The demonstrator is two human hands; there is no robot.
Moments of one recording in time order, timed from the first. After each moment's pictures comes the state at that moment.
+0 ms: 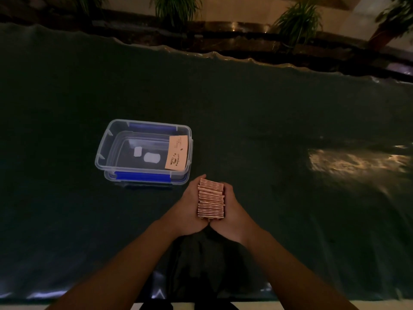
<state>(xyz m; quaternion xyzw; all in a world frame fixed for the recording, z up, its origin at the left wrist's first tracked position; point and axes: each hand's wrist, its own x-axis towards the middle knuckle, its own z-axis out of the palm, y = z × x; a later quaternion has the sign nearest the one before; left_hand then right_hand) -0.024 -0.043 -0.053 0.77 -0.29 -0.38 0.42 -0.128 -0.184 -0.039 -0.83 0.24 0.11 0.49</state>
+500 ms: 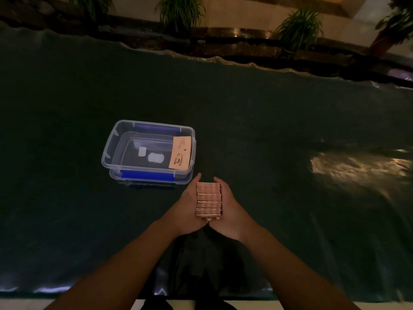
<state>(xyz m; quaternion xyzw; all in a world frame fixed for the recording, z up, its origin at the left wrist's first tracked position) -0.026 -0.033 -0.048 0.79 -0.32 -0.35 0.38 -0.123 -0.174 -0.031 -0.82 0.22 0.13 0.51</state>
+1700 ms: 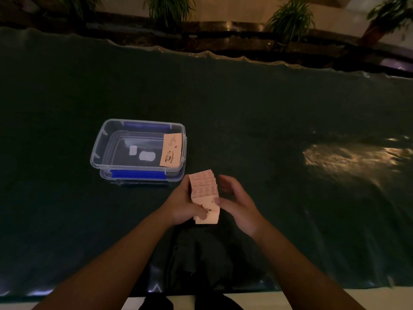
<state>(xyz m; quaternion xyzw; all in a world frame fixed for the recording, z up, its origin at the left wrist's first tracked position) -0.021 -0.043 -0.033 0.73 -0.17 -0.46 0.48 -0.152 -0.203 -0.017 -0.71 0.25 0.04 0.65</state>
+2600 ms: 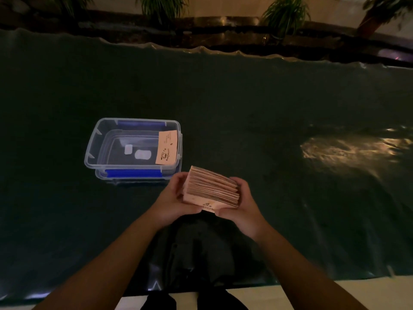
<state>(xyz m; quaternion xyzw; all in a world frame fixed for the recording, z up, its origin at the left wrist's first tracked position) -0.021 -0.024 -0.043 0.71 -0.18 -0.43 0.53 -0.172 -0.211 -0.053 -0.67 0.30 0.01 0.68</state>
